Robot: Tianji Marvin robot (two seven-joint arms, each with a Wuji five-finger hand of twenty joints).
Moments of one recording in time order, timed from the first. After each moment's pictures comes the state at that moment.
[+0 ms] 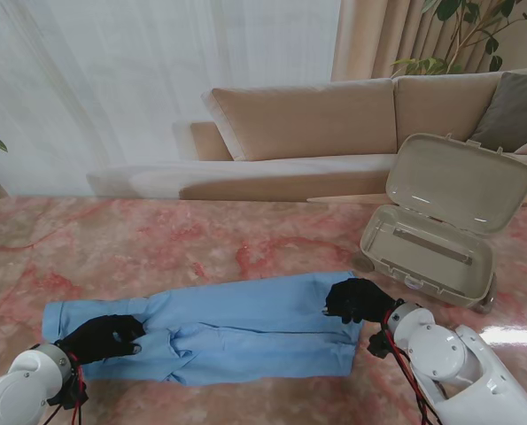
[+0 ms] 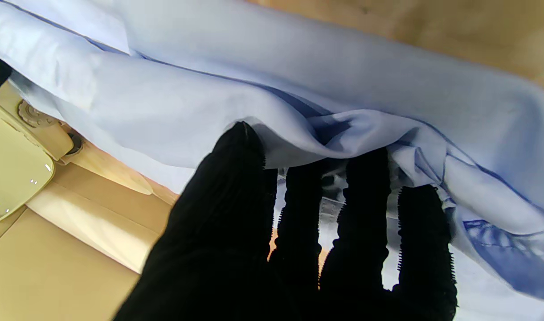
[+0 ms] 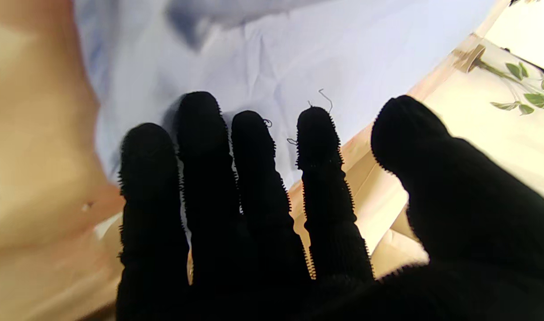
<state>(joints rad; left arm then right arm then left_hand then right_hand) 2.01 -1.04 -1.61 -1.84 0.57 0.05 -0.38 -1.66 -1.07 1.35 -1.56 -0.36 -0.04 0.27 1.17 -0.28 0.12 -0.06 0.52 0.09 0.54 0.47 0.68 0.11 0.56 0.57 0.64 0.28 0.67 0.84 0.13 0.35 1.06 0.81 0.54 -0.62 0.92 -0.18 0.87 0.07 0.82 0.48 0.94 0.24 0.61 0.53 1.03 0.28 0.52 0.55 0.58 0.36 1.26 0.36</state>
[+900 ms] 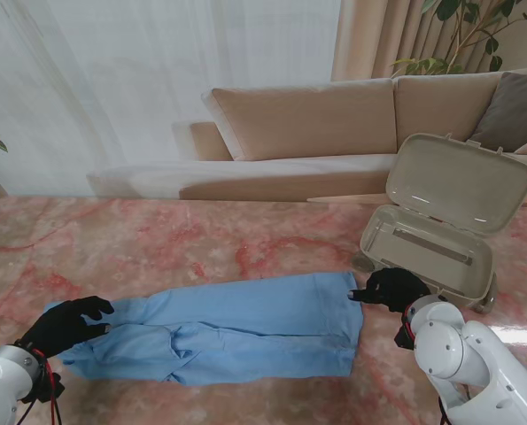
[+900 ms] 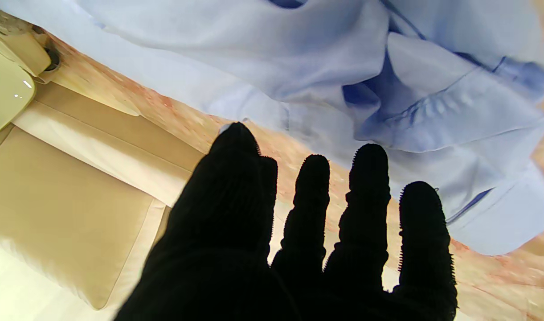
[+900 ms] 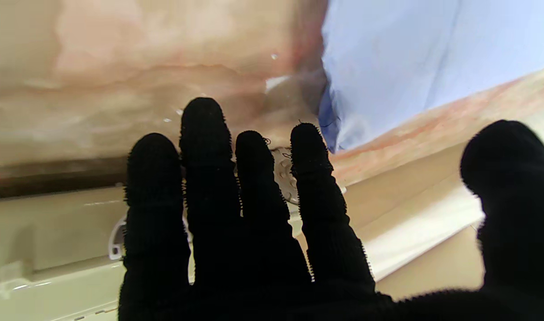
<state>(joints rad) 2.11 -1.08 -1.74 -1.92 0.55 0.03 -0.22 -1.73 -1.06 1.42 -1.71 -0.74 0.24 0.22 1.17 -0.26 0.09 -0.06 0.52 0.09 0.52 0.47 0.65 0.18 0.46 0.52 0.59 0.29 0.56 0.78 0.11 0.35 1.02 0.77 0.25 -0.51 0.70 -0.09 0.80 0.14 0.45 0.69 0.76 0.26 0.54 0.53 0.95 0.27 0.71 0.62 0.51 0.35 1.31 0.51</state>
